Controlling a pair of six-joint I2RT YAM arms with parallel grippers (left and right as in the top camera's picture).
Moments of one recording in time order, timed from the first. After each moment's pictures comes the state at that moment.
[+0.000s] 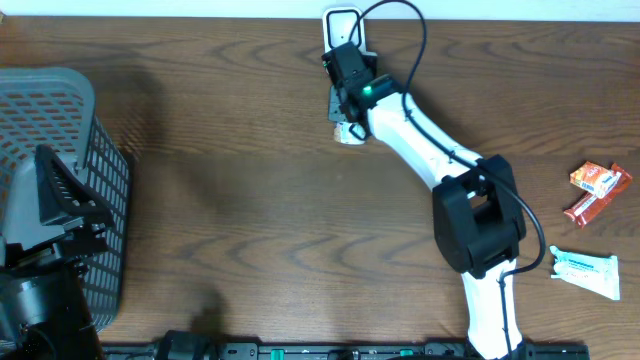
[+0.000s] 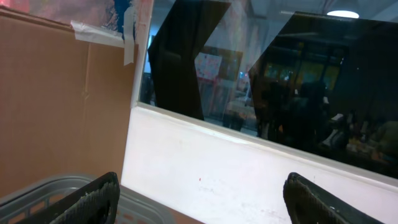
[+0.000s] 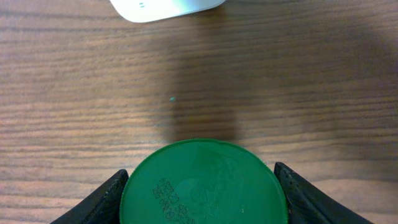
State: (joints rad) left arm -0.14 0.53 1.22 -0.43 -0.48 -0.12; right arm 0.53 2.22 1.80 -0.66 0.27 0.55
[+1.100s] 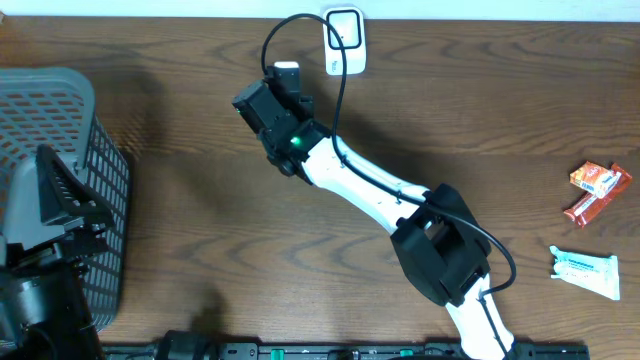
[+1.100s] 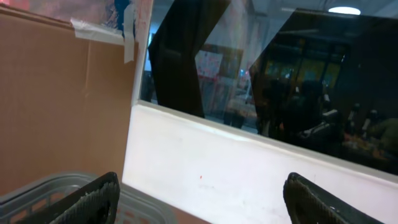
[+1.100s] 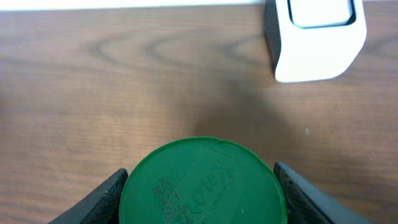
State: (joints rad) left arm -0.14 0.53 1.22 -0.44 -0.48 -0.12; right arm 0.82 2.21 1.79 -0.32 0.57 0.57
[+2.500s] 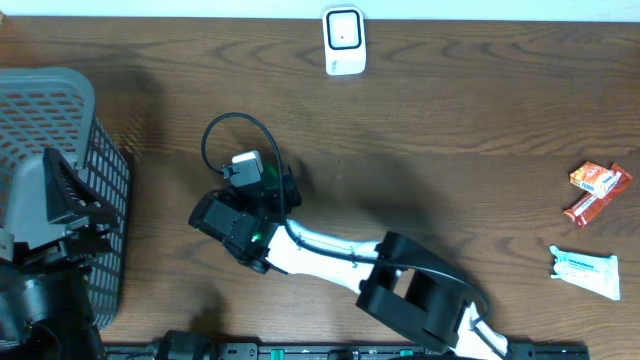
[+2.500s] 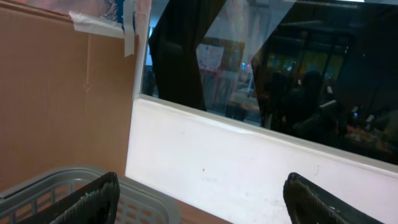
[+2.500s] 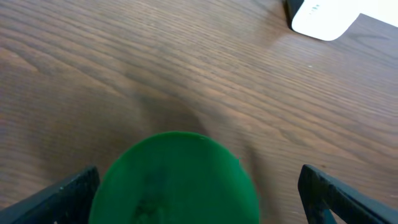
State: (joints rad) left arm -0.14 0.53 1.22 -0.47 -0.48 -0.12; right arm 1.14 2.17 1.50 -0.29 0.87 0.58
